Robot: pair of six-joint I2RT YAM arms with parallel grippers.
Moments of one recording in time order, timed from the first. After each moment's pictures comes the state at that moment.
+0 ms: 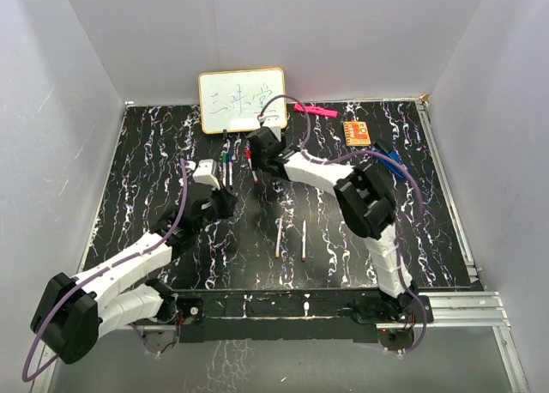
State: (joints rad) left arm -0.62 1.03 0.51 0.07 -0.16 -0.54; right arm 0.72 2.23 1.73 -0.27 0.38 0.46
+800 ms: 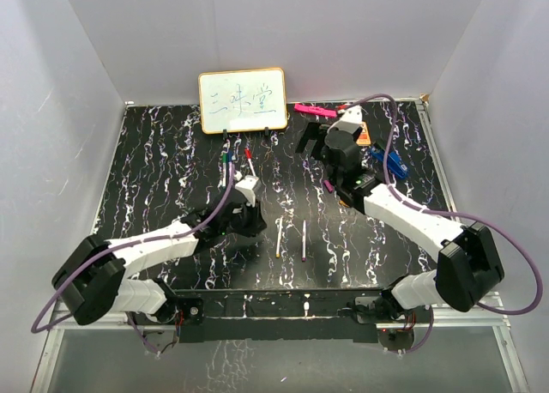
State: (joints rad) left arm -0.78 1.27 0.58 0.03 0.02 -0.46; right arm 0.61 1.37 1.00 0.17 0.49 0.40
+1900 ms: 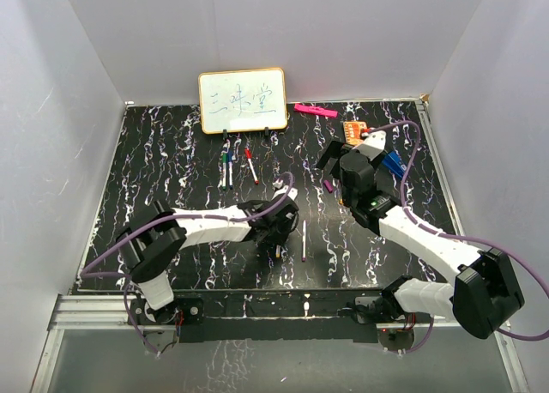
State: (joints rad) left arm -1.02 1.71 0.95 -0.29 -0.26 -0.48; right arm 0.56 1.18 0.76 0.15 0.63 0.48
